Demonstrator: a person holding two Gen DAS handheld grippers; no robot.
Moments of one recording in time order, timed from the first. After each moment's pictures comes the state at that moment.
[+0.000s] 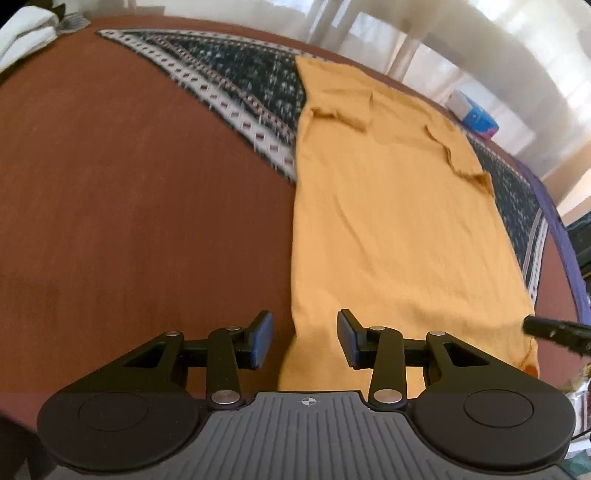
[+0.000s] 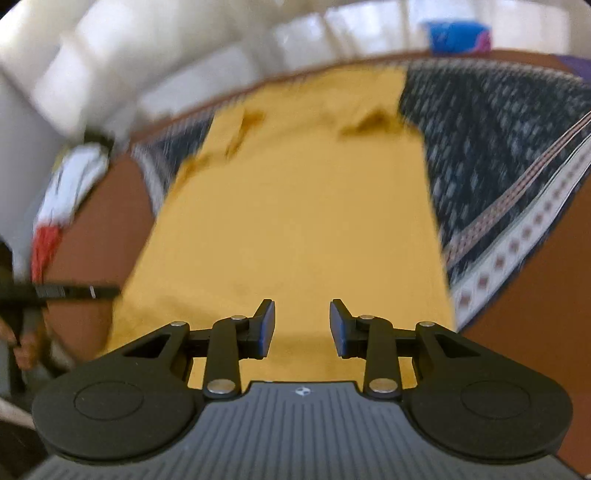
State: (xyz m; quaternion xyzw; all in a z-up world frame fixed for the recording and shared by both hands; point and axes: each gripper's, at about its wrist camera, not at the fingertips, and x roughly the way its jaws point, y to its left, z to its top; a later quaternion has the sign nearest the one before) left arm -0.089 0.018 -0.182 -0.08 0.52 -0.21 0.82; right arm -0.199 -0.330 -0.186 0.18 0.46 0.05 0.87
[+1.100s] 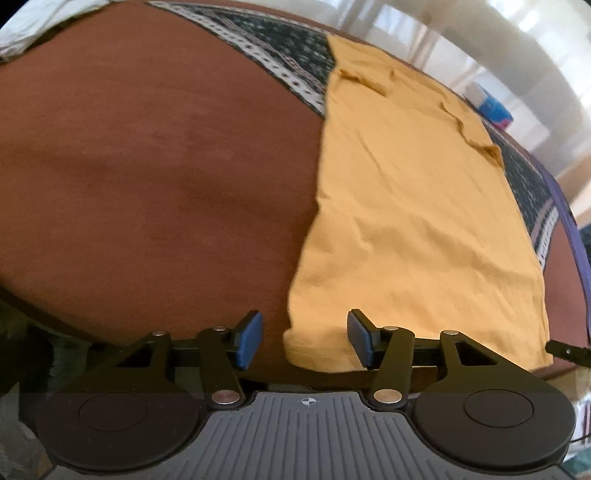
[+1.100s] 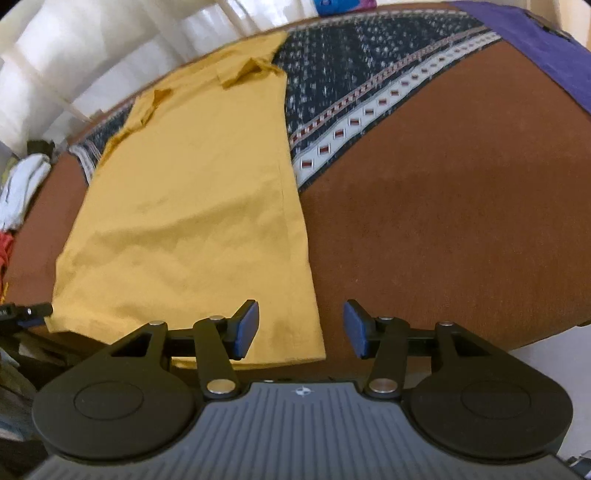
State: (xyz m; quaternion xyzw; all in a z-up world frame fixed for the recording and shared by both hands) left arm -0.163 0.033 -0.195 -0.08 0.54 -0.17 0.82; right arm -0.305 -0.382 -0.212 0.22 0.48 -0.06 0.85
